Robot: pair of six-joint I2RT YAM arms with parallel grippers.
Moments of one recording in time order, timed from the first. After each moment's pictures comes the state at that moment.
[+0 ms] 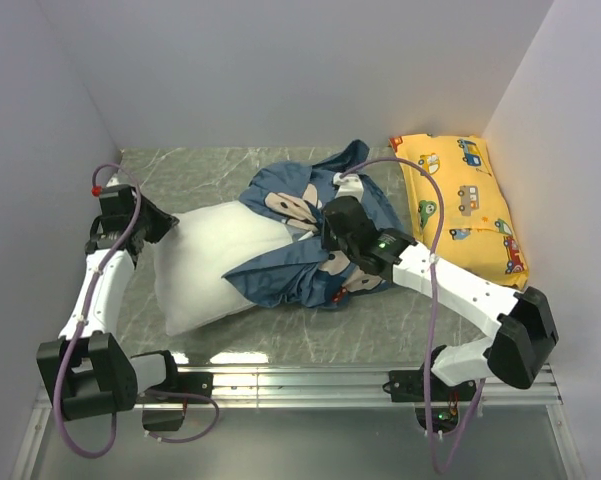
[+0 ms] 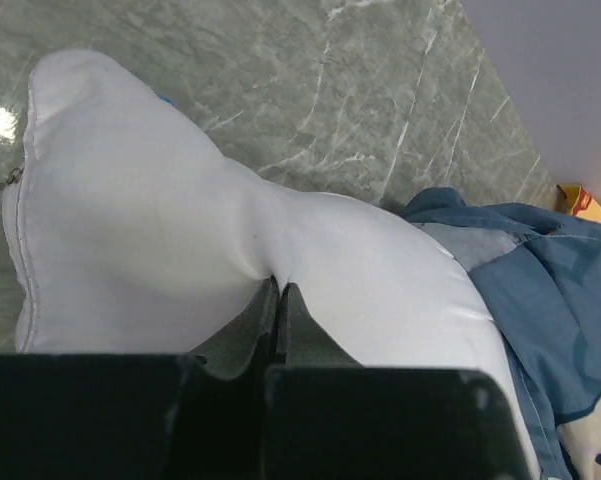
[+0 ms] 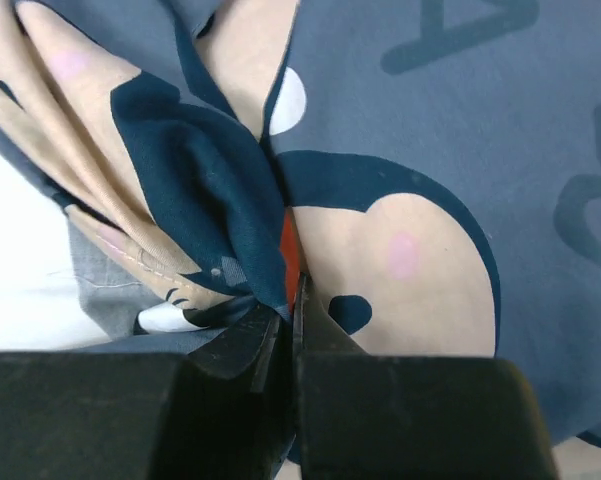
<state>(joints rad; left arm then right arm) 0.17 1.18 0.90 -0.34 0.15 -0.75 0.80 1.37 1.12 -0.39 0.43 0.50</state>
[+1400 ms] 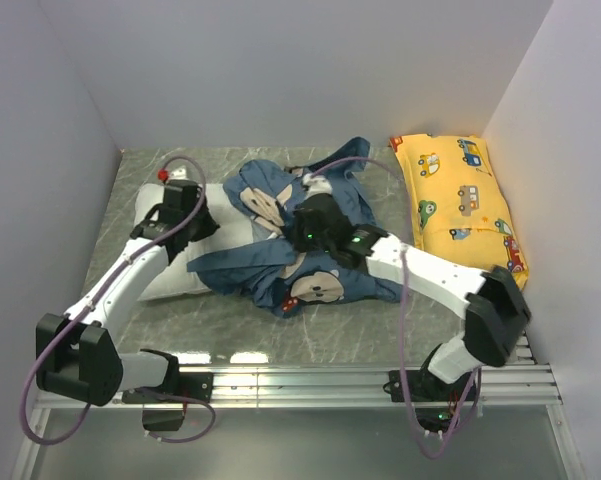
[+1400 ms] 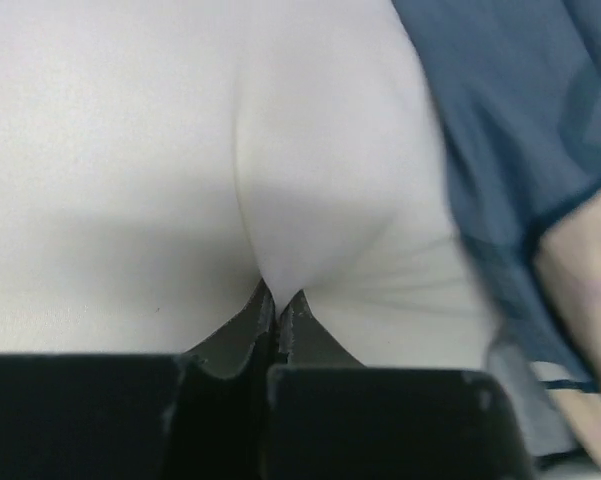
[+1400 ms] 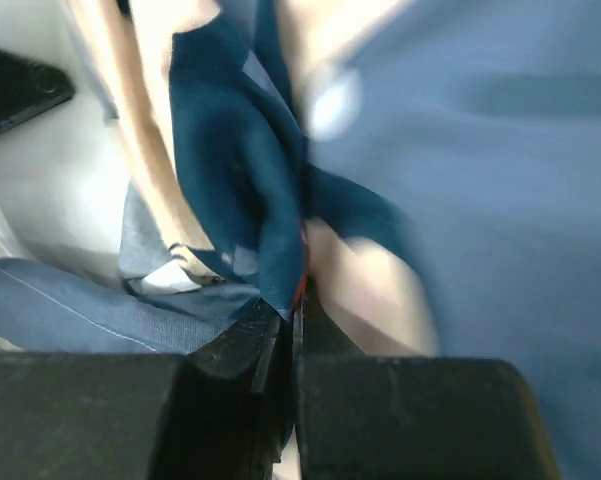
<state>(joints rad) -0.27 1.28 0.98 -0.41 -0.16 -0.61 0.85 1.56 1.19 -0.25 0.20 0.55</state>
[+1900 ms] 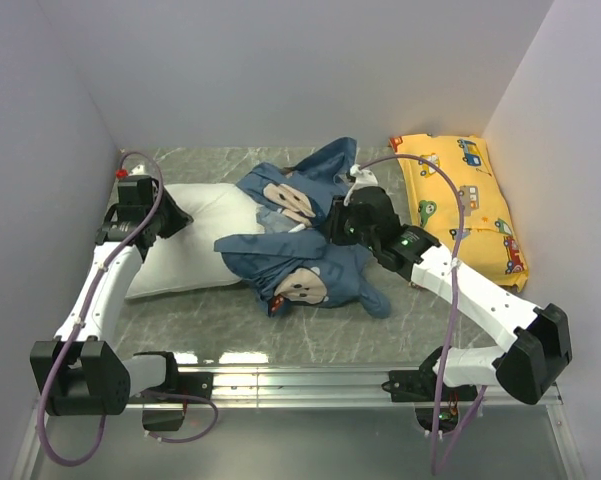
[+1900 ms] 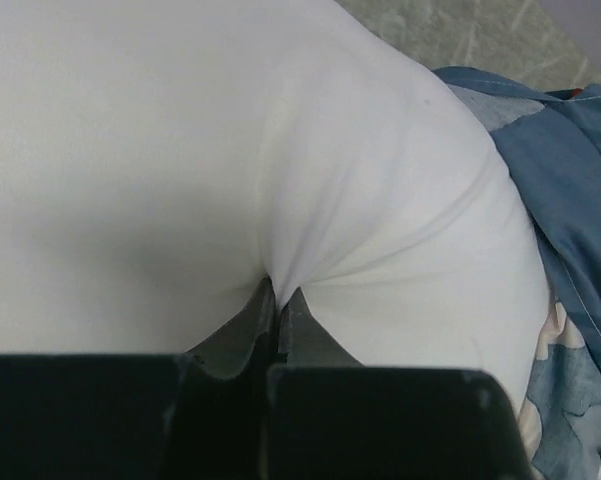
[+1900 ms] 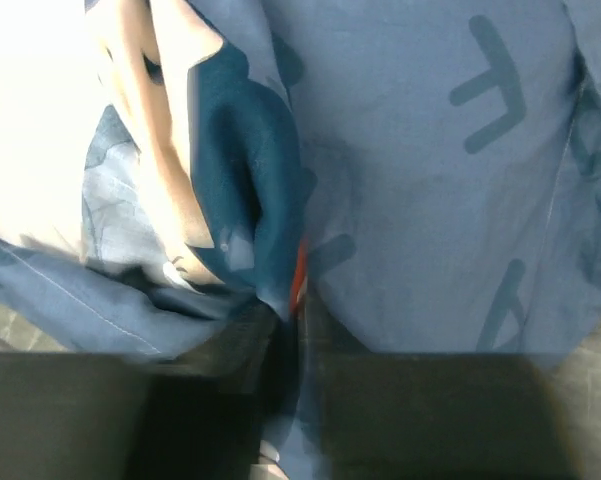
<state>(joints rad) 0.02 1.20 1.02 -0.48 0.11 -0.60 0.67 1.27 1.07 -0.32 0.11 0.53</state>
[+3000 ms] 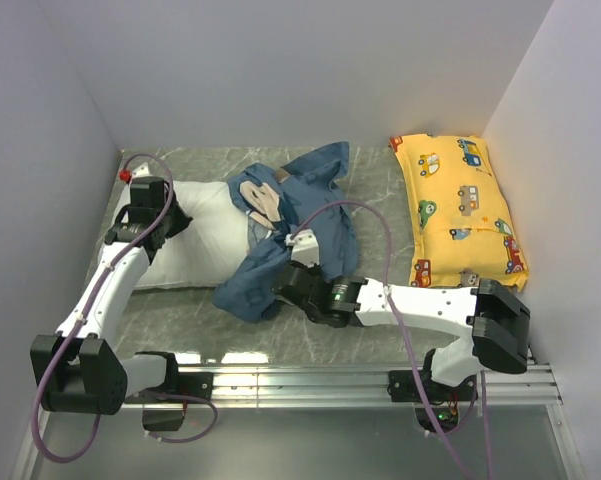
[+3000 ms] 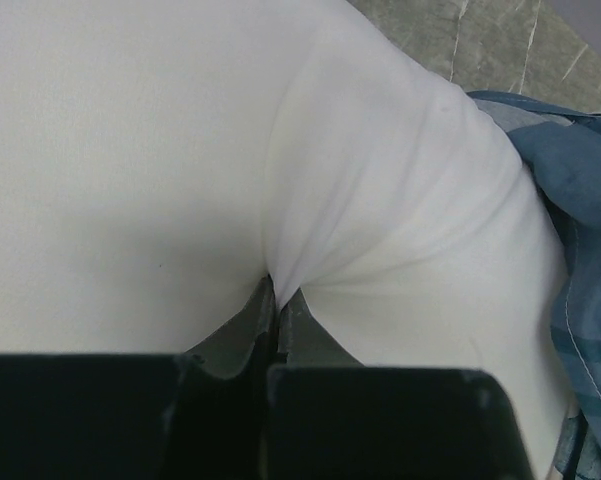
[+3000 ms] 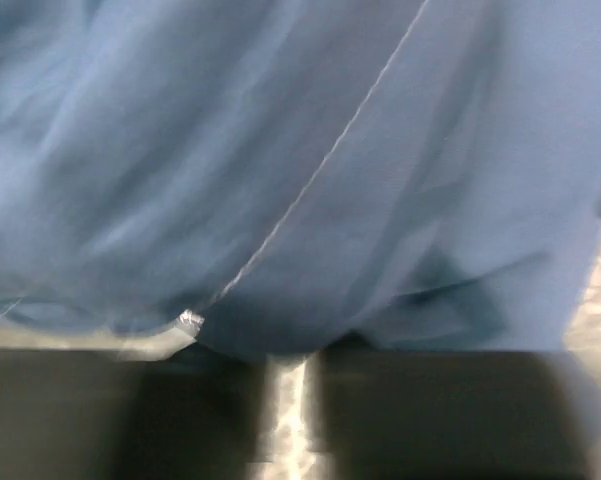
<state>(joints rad) -0.06 1.21 0.98 -0.42 -0.10 -0.61 1.21 1.48 1.03 -0.40 0.67 0.66</state>
